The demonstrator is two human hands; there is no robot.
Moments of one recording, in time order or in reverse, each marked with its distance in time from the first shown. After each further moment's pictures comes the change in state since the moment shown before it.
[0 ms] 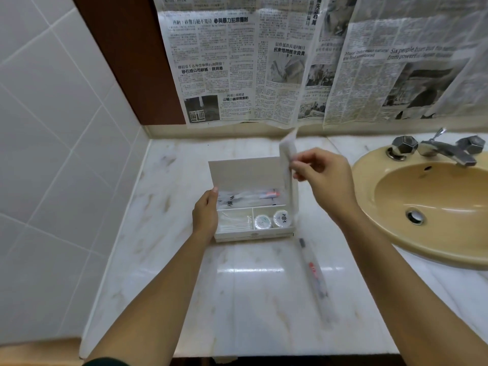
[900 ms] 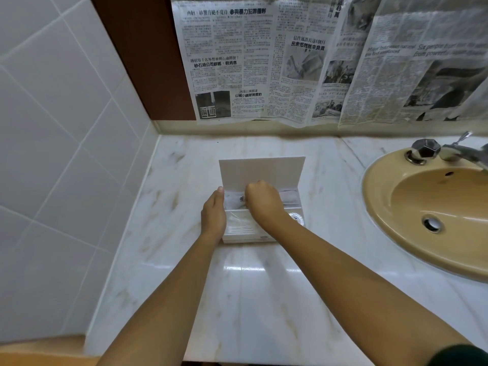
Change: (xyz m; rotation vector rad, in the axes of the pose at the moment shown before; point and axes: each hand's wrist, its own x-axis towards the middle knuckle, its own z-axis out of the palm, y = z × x) left_hand -0.004 0.003 0.002 -0.065 0.016 -0.042; right_hand 0.011 0.052 0.150 -1.021 -0.486 -0.116
